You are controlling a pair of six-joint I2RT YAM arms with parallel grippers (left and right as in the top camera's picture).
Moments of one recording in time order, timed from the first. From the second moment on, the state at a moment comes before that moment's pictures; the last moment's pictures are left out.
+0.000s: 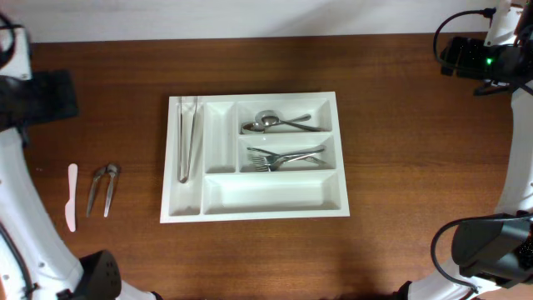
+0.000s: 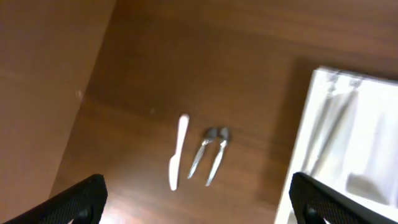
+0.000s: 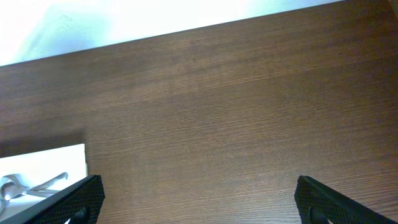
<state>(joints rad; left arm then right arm) 0.32 1.74 2.37 -1.61 -0.15 0.10 -0.32 1.83 2.00 -1.04 -0.16 -0.08</state>
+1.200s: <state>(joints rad) 0.41 2.03 1.45 -1.01 0.00 0.35 -0.32 1.83 2.00 -1.04 -0.16 -0.08</state>
